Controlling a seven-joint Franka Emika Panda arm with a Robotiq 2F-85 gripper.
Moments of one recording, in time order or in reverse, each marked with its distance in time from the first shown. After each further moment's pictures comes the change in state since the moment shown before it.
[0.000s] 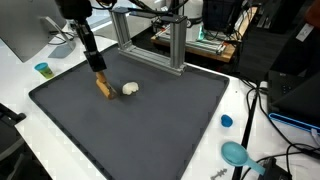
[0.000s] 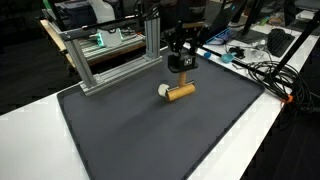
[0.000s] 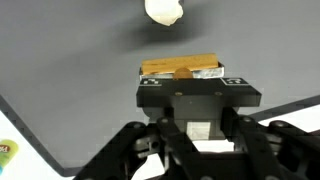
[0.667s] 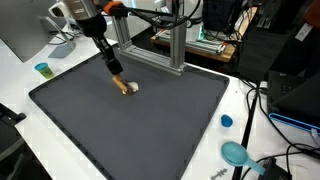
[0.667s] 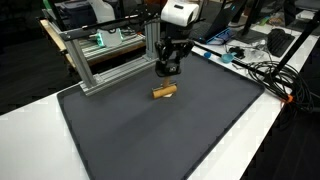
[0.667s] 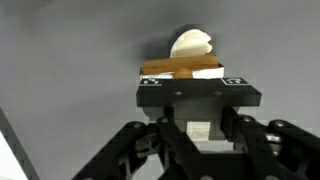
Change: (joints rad) arm 0.004 0.035 0.001 -0.046 -0.047 -0.119 -0.010
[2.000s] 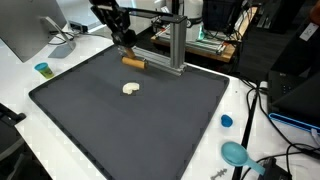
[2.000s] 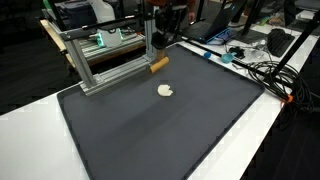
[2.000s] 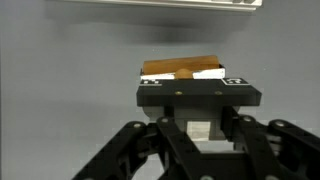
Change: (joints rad) arm 0.007 -0.156 0.047 0.015 -0.003 -0.312 -0.356
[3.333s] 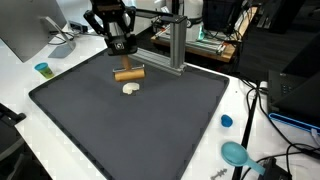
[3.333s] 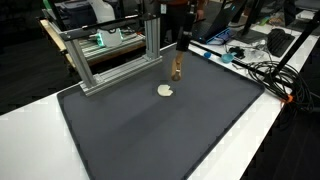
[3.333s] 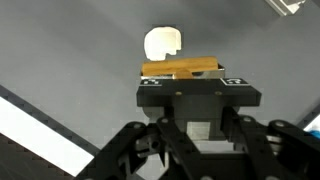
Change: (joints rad) arm -0.004 -0.001 0.084 -0.031 -0.033 0.210 -0.513
